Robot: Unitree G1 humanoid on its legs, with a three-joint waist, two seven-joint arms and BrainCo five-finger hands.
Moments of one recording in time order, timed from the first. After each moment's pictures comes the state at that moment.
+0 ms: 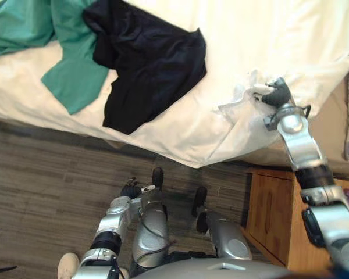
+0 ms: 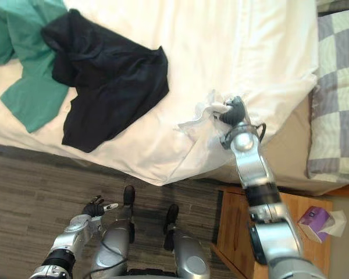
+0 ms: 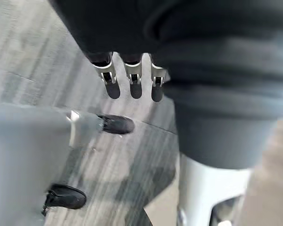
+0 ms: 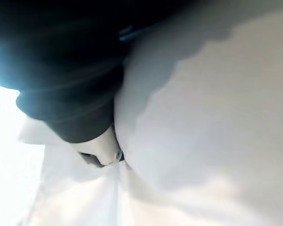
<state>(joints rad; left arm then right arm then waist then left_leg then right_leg) -0.10 0.21 0.05 0.69 -0.29 0.19 0.07 -0.44 -0.39 -0.03 0.06 -0.08 0.28 -0.16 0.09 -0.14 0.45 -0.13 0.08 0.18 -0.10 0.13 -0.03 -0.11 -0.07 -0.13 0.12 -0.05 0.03</state>
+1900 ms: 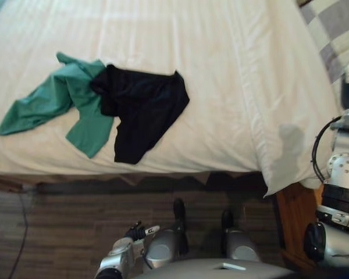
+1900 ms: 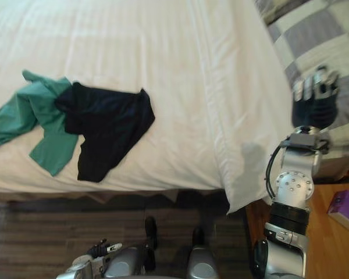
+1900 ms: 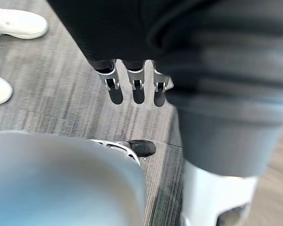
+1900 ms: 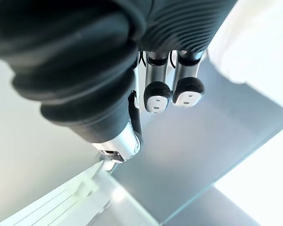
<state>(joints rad) 0.05 0.14 0.03 0.84 -0.36 0.14 -0.02 -0.46 -0.37 -0.46 -0.08 1.27 -0.10 0.21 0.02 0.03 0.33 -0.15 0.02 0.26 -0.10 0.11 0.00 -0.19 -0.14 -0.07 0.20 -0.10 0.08</state>
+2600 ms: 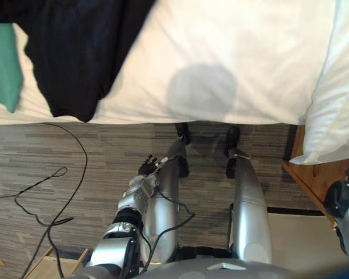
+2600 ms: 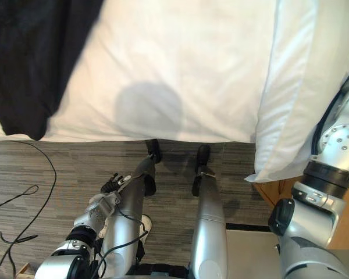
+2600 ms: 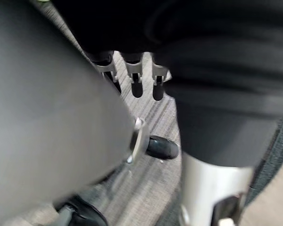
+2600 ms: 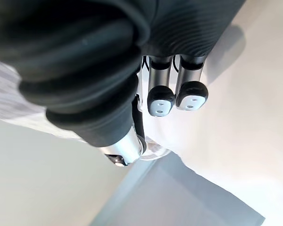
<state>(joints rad) -0.38 0.06 0.21 0.85 -0.54 0.12 0.03 -0.83 -0.59 -0.56 0.18 1.40 -0.10 0.04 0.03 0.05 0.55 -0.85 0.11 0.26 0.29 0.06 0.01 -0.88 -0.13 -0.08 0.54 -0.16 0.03</state>
